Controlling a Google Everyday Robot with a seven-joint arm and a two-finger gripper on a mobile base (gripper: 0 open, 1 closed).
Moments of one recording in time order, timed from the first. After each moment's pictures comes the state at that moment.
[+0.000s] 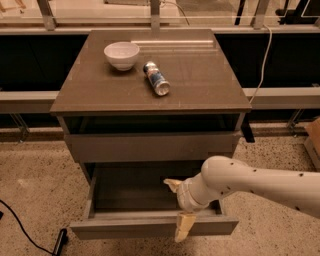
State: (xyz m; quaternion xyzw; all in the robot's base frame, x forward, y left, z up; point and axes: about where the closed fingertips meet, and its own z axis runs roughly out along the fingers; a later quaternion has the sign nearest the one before) arm 0.448 -0.050 0.544 -0.74 0.62 0.15 0.23
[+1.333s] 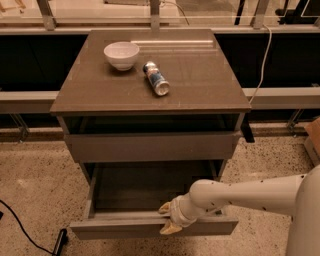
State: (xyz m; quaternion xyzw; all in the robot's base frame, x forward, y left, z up) arm 0.453 -0.026 0.415 -0.71 0.65 0.17 0.22
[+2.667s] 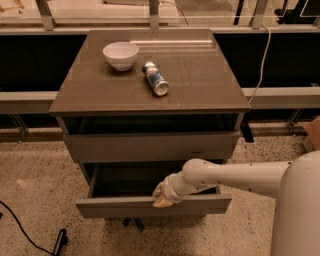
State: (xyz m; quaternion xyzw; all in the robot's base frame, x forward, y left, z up) arm 0.535 0.004 0.442 -0.71 0.63 0.16 0.27
